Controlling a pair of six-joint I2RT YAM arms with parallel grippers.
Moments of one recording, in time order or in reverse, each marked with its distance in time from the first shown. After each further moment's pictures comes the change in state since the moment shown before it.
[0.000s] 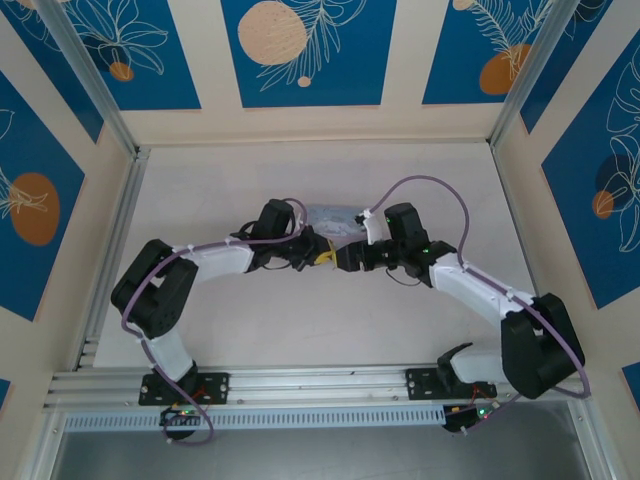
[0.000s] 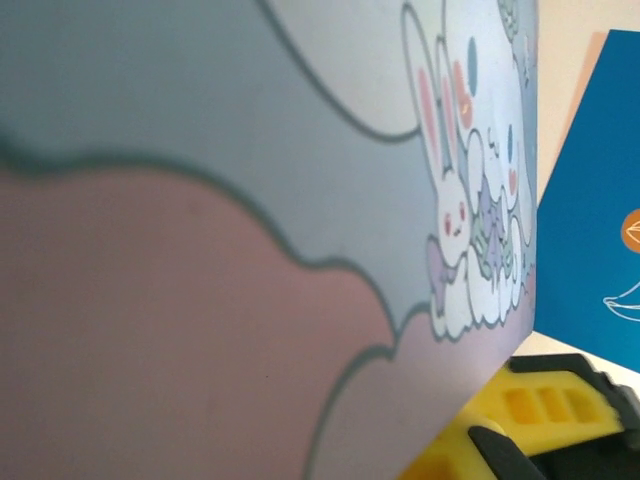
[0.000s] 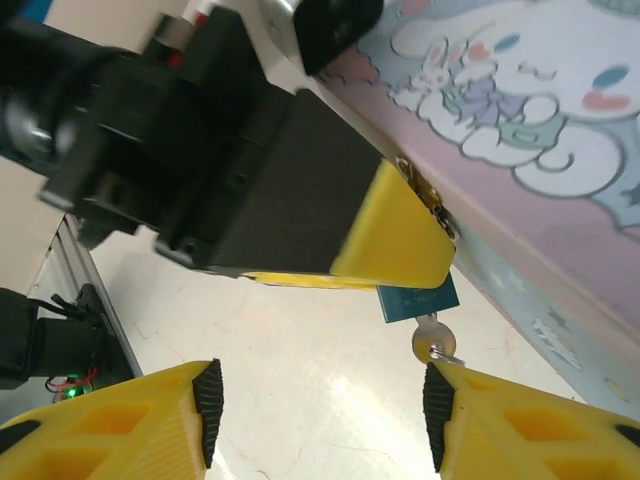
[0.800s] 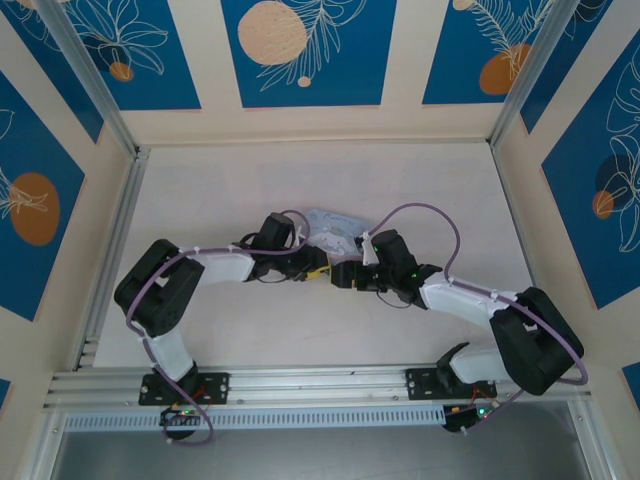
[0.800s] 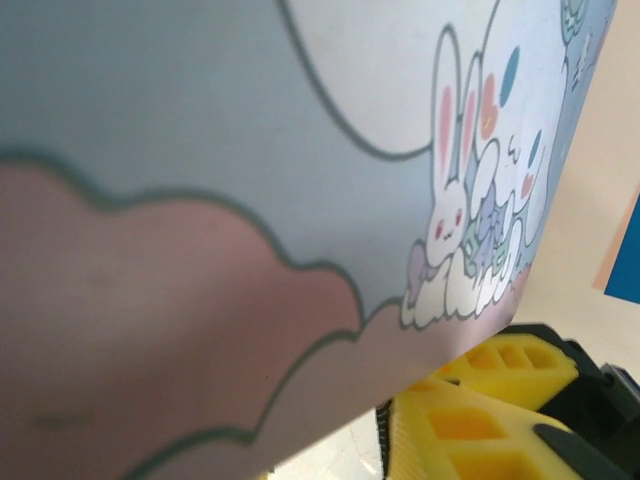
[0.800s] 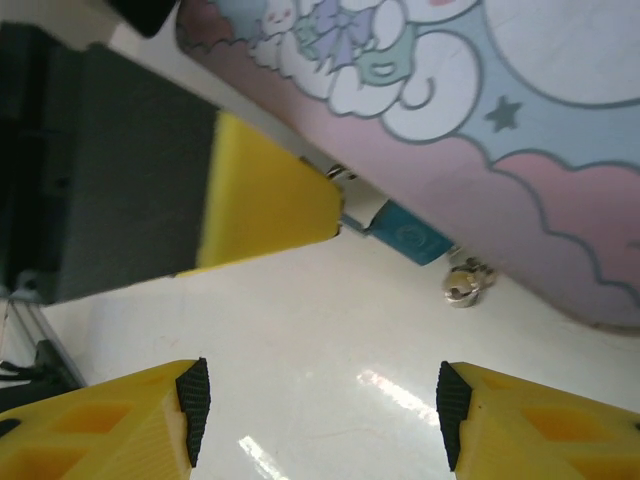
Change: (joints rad) left arm -0.022 0.014 -0.097 0.013 -0.053 0.193; right arm 0.134 0.047 -0.187 0.198 0.227 0.310
